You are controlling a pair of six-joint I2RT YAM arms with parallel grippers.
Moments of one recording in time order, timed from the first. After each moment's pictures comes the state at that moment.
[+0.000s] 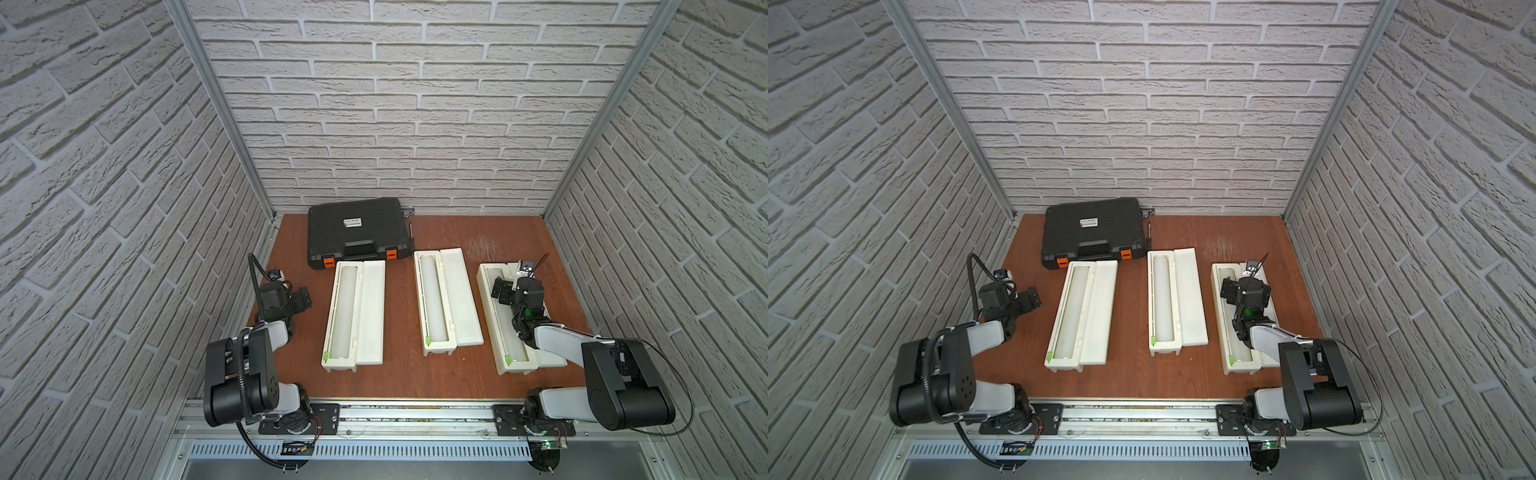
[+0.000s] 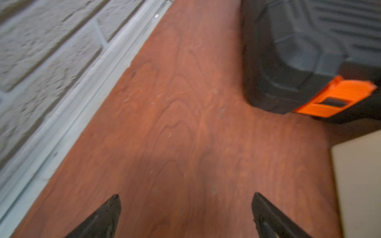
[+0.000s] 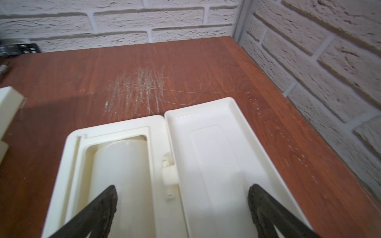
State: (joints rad) left arm 0.23 1.42 0.40 0.45 0.06 -0.06; right arm 0.03 1.37 0.38 0.52 0.26 0.09
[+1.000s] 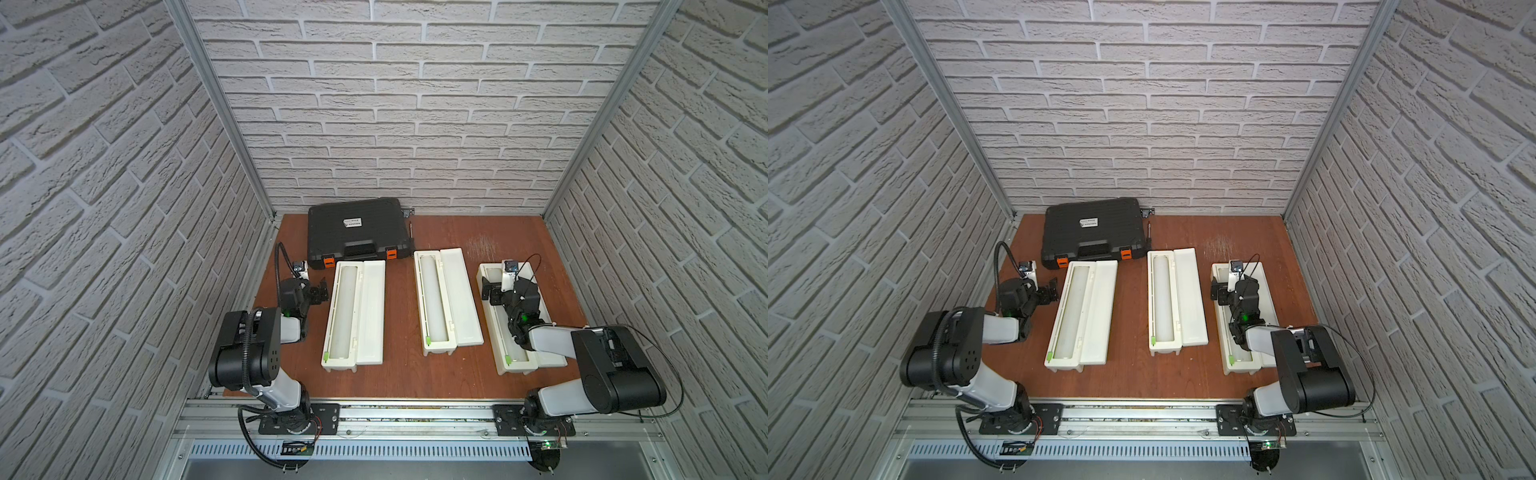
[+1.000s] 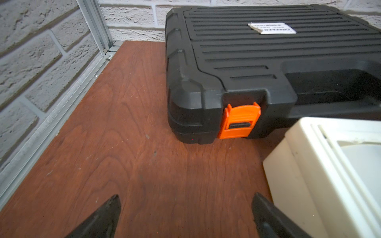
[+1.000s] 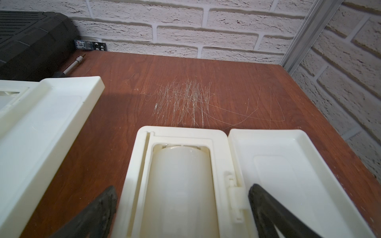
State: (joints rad) left arm 0.09 1.58 0.39 0.76 0.06 0.03; right arm 0.06 1.45 0.36 0.70 0.11 -0.02
